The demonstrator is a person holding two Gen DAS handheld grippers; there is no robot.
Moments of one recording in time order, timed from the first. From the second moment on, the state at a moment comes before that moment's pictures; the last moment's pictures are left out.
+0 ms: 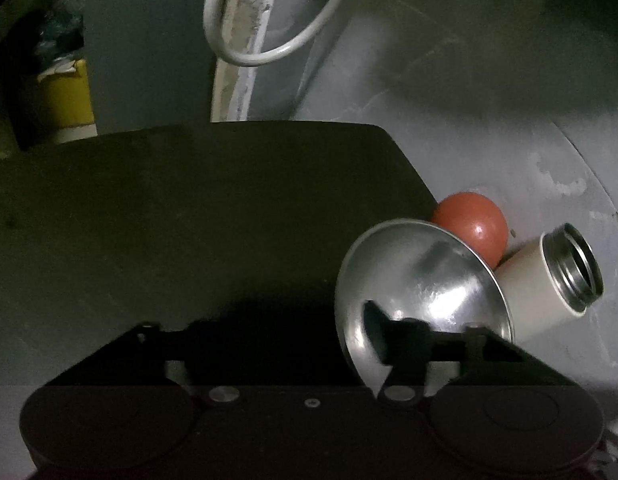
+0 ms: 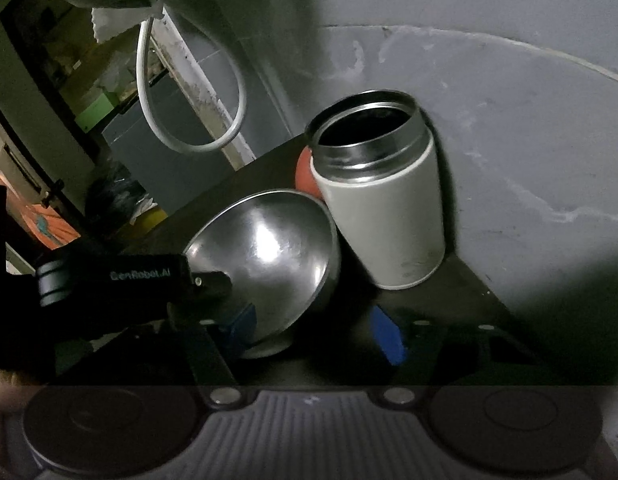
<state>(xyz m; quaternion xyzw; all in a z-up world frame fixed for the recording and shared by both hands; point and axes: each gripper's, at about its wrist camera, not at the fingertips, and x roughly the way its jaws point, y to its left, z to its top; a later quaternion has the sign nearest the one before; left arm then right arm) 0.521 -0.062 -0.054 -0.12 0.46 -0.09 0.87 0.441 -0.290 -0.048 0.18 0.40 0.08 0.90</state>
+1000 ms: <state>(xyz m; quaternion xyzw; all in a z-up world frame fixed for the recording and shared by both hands) 0.345 -0.047 0.021 -0.13 0.39 -0.12 0.90 0.302 -0.287 0.021 0.12 0.36 0.17 0.91</state>
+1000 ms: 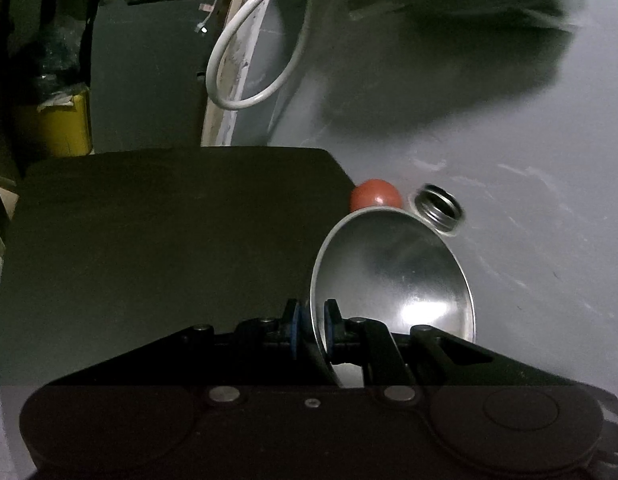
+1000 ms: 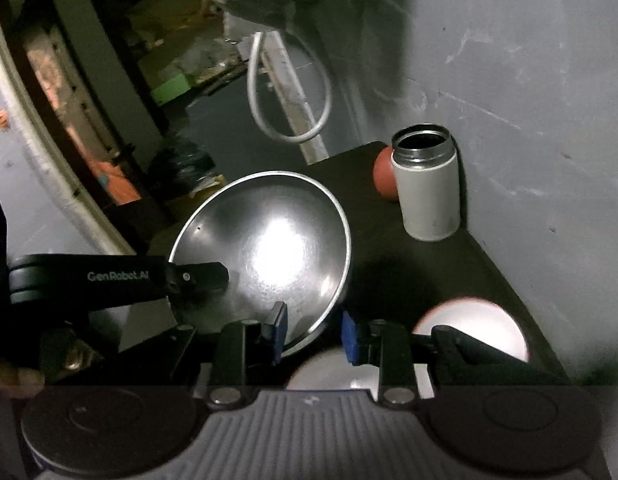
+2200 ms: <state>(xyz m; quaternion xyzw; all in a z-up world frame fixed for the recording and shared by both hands) 0.189 -0.095 -0.010 -0.10 0.52 -0.16 0.83 0.147 -0.347 0.003 0.09 0.47 0.21 0.86</state>
